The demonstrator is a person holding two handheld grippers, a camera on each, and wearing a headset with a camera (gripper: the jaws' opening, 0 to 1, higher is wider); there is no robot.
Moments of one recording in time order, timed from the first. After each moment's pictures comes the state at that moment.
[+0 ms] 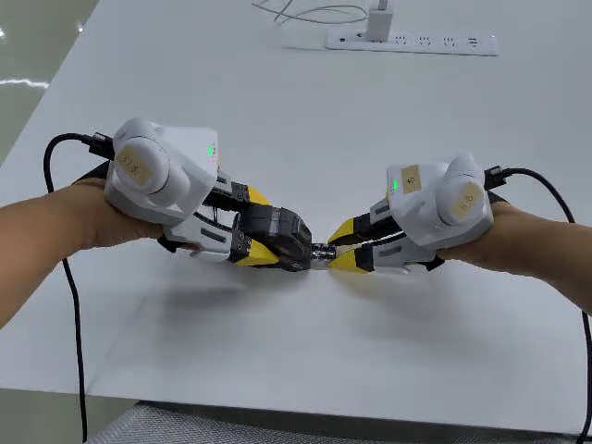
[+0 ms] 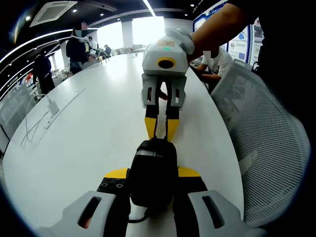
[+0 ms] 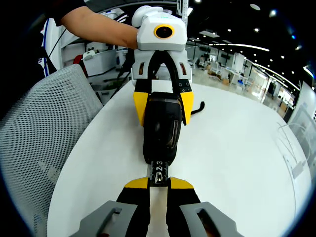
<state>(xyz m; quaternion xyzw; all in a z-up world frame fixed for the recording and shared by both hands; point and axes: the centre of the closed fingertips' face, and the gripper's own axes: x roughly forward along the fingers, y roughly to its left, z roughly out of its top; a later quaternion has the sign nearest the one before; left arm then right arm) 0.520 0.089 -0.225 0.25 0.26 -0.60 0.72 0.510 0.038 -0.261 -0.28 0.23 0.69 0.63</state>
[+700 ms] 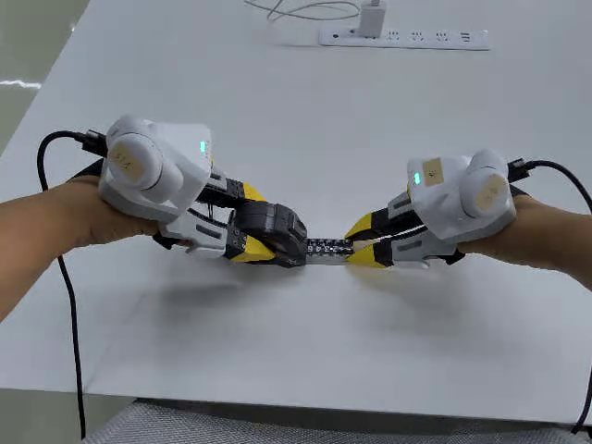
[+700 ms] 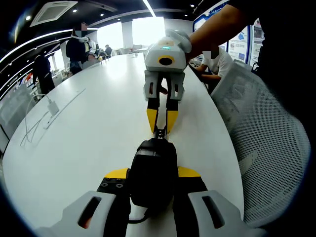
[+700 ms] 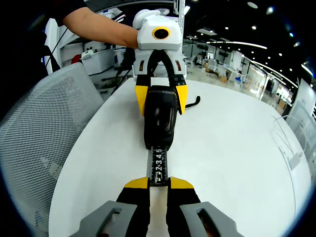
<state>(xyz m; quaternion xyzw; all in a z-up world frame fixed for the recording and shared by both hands) 0.520 0.089 -0.225 0.24 0.26 -0.60 0.72 0.511 0.012 -0.260 -0.28 0.24 0.68 0.63</state>
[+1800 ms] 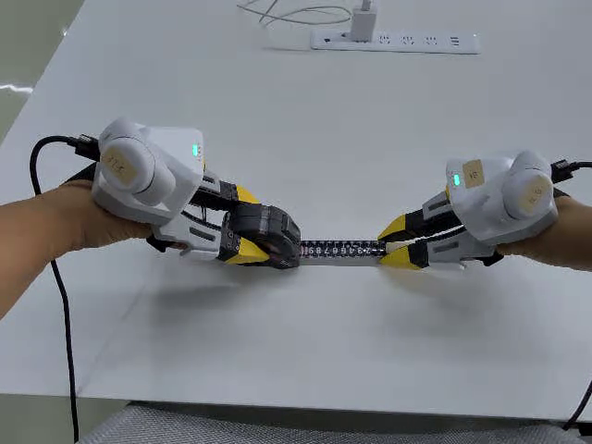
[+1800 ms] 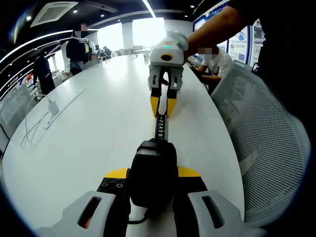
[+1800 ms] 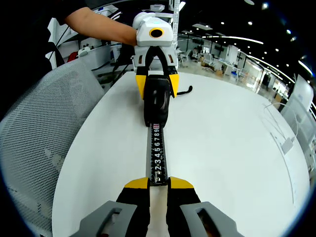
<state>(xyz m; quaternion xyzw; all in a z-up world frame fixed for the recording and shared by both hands) 0.520 0.088 -0.225 0.24 0.26 -0.60 0.72 0.515 -0.038 -0.260 -0.30 0.26 0.66 0.64</state>
